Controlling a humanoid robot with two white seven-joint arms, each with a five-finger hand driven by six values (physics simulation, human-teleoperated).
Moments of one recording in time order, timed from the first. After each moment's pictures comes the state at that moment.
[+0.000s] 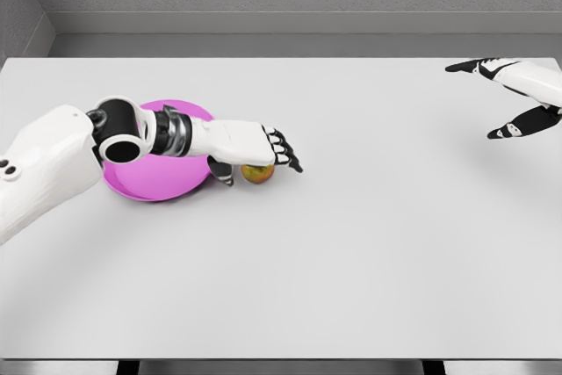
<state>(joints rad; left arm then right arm) -0.94 0.51 -1.08 -1.31 -0.49 -0.55 -0.52 -0.53 -0.84 0.32 -1.24 0.06 -0.61 0.61</state>
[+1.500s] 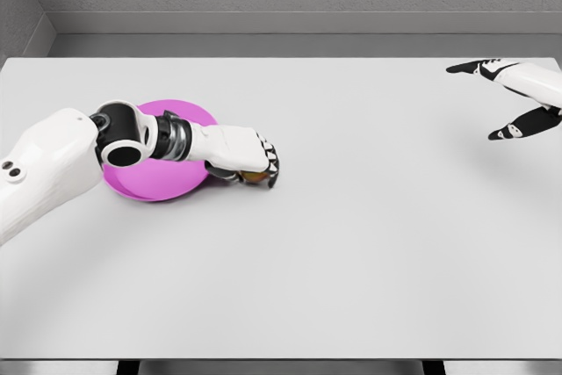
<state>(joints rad) -0.94 0.51 -1.11 -1.29 -0.55 -0.56 -0.51 -0.53 -0.85 0.31 -1.23 0.06 -0.61 0.61</state>
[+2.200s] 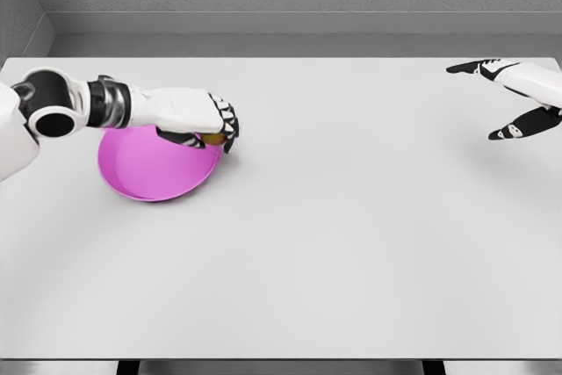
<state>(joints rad) -0.98 0.67 -1.03 -1.29 -0.43 -0.61 -0.51 -0.53 -0.85 0.31 -1.23 0.06 -0.61 0.61</state>
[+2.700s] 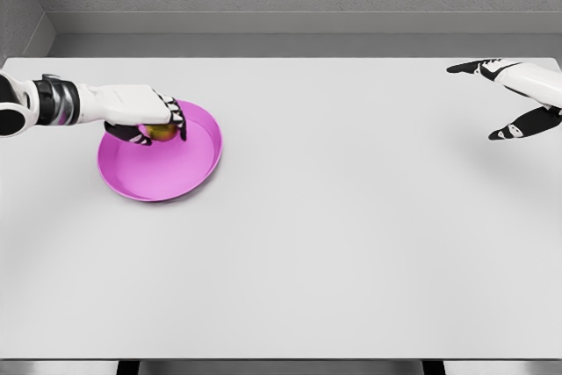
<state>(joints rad) -0.98 0.74 -1.02 -1.17 -0.39 -0.61 -0.51 -0.53 -0.85 0.31 -1.23 0.06 -0.61 0.61</state>
